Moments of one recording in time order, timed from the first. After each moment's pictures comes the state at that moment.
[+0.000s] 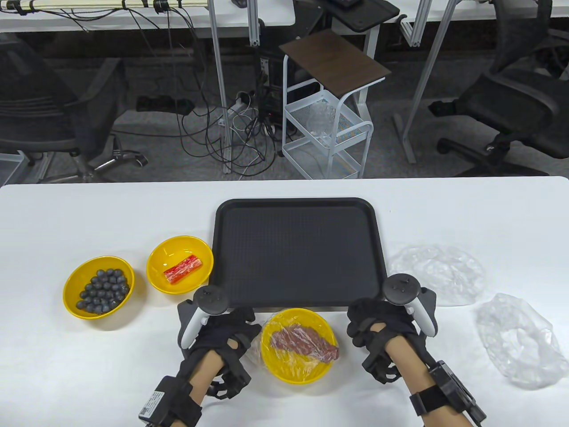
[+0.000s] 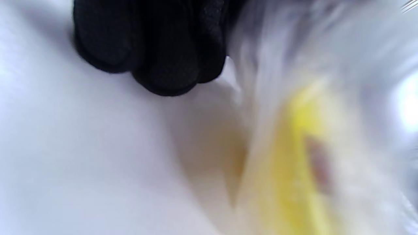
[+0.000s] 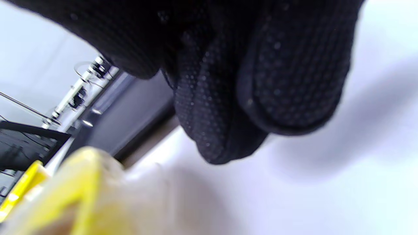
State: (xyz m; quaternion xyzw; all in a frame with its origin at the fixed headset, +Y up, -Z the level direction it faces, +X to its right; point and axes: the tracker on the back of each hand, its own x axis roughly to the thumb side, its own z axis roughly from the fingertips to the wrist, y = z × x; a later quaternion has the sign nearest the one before) left_hand -0.176 -0.770 -0.310 -0.29 0.06 0.38 0.87; right_hand 0.204 -0.737 -0.328 -0.06 0.18 0.91 0.37
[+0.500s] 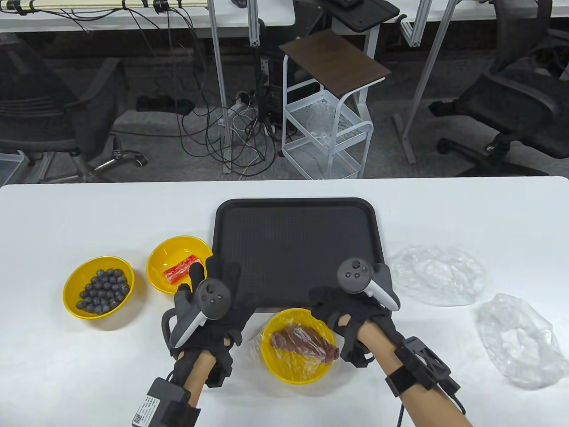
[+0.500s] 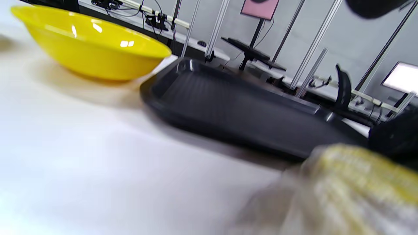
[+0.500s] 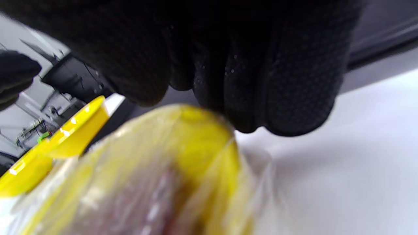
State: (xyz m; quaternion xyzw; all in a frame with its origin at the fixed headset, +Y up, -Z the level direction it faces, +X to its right) left_hand -0.169 -0.720 -0.304 -0.10 0.01 0.15 0.98; right_hand 0.118 -0.721 -0.357 0.11 0.23 0.93 0.25
